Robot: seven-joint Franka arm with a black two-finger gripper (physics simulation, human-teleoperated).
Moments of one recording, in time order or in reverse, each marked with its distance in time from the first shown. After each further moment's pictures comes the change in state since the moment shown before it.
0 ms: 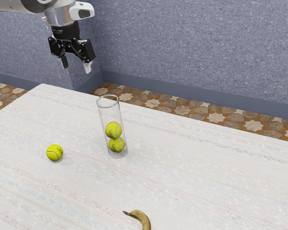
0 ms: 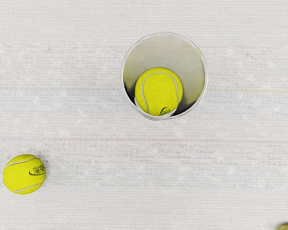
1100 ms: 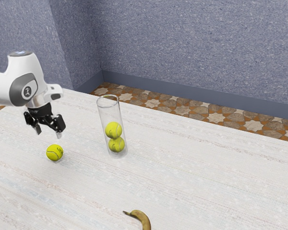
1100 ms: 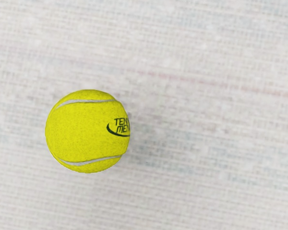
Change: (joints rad) arm 0.274 -0.089 0.010 -0.785 0.047 0.691 0.093
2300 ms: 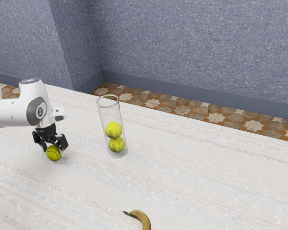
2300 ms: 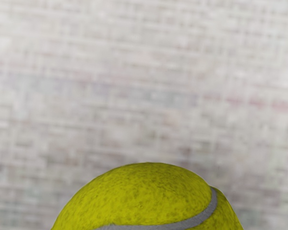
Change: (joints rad) arm 0.109 0.382 -0.011 0.143 -0.106 0.157 0.210
